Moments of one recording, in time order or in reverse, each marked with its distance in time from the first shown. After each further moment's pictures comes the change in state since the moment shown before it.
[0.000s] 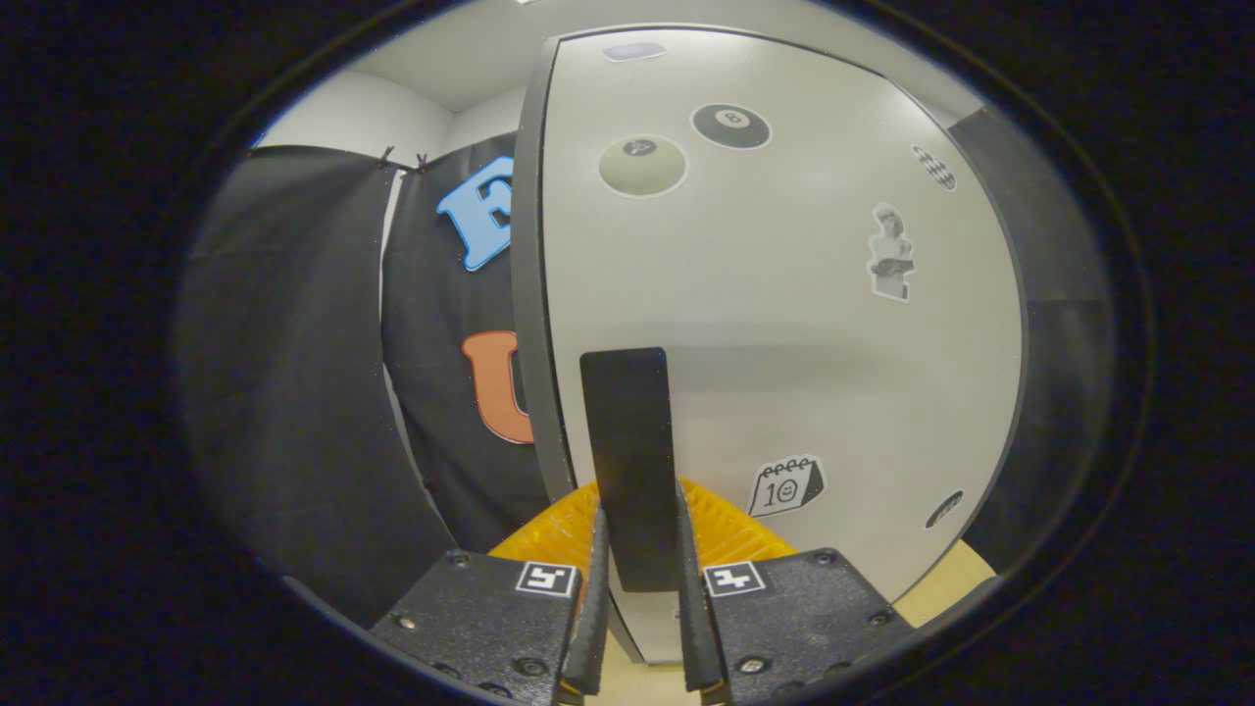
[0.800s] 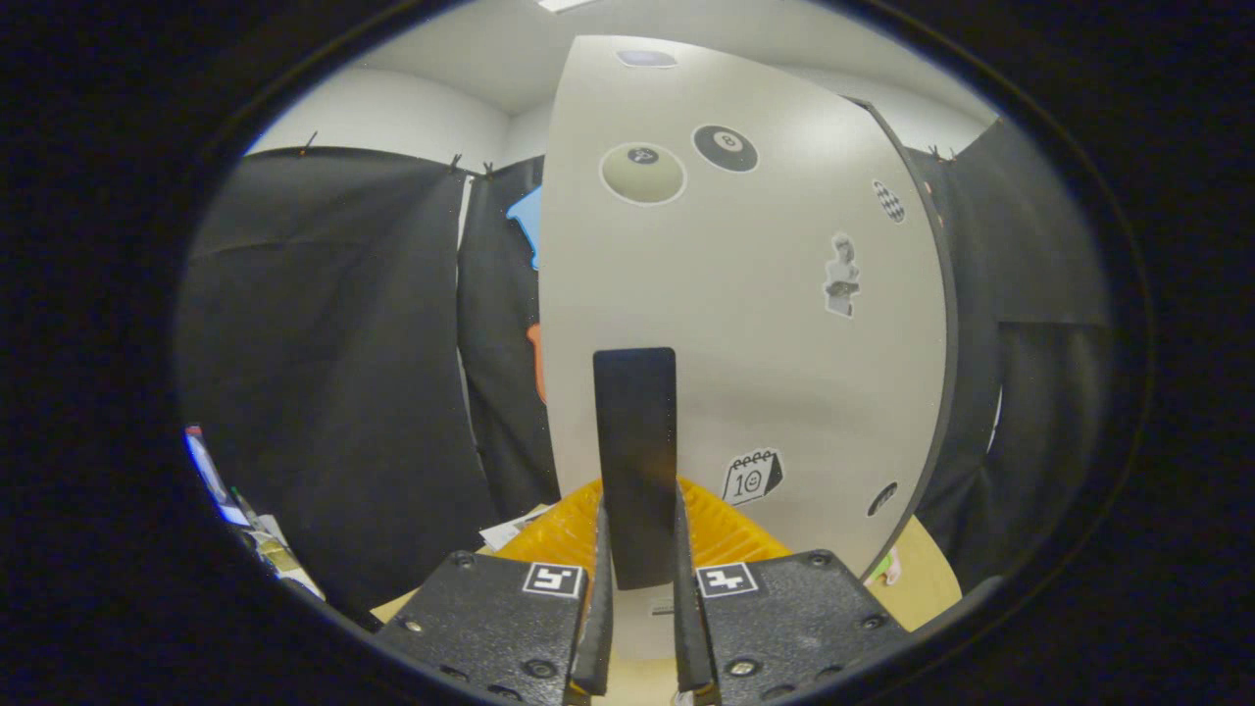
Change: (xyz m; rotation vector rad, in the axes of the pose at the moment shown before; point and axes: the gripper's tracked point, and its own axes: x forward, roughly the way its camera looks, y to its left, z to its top) arm -0.125 -0.018 0.008 -0.090 0.013 0.163
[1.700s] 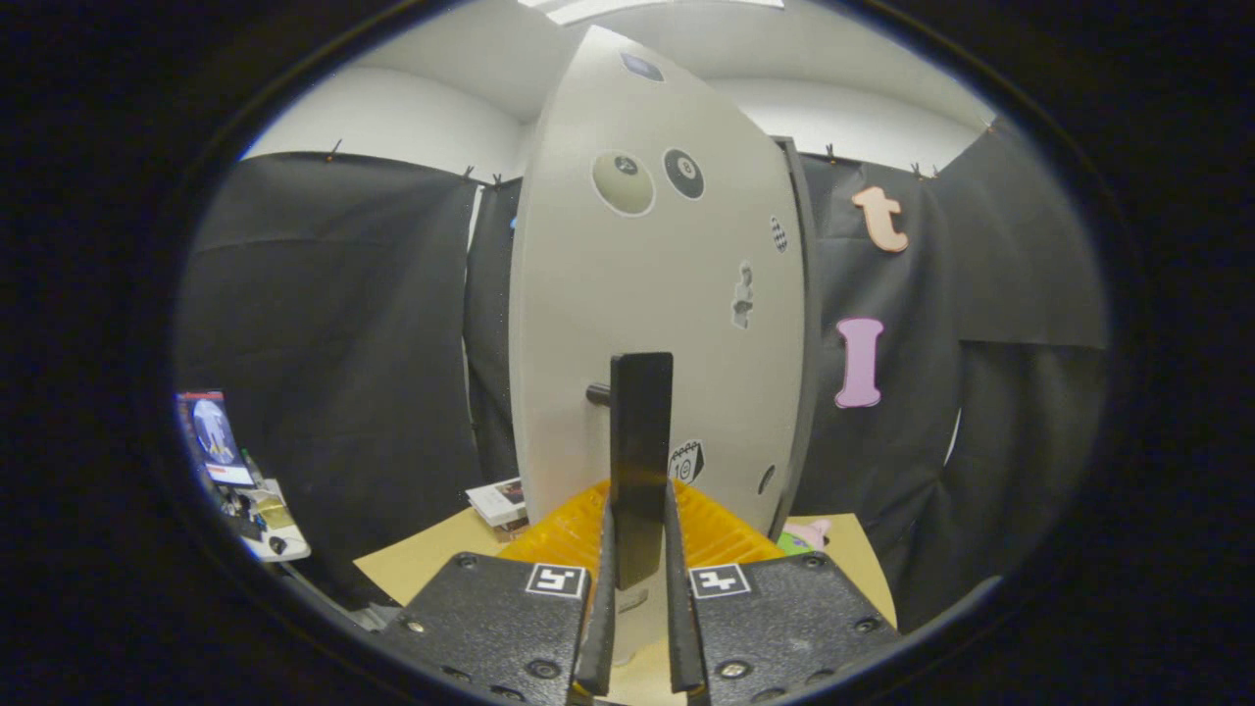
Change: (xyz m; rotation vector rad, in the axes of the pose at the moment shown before) arm -0.131 -0.095 -0.002 -0.041 -0.007 -0.009
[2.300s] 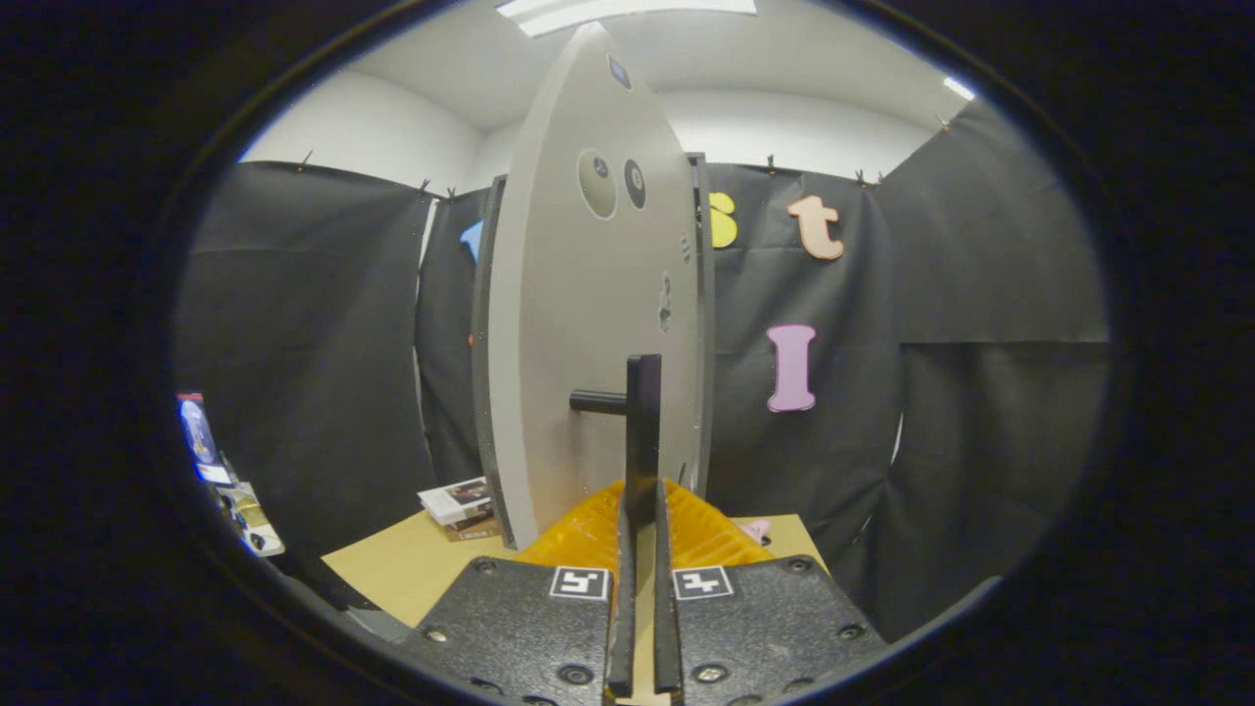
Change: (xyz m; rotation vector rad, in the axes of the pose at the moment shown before) arm -0.041 -0.088 -0.002 0.015 -0.047 -0.154
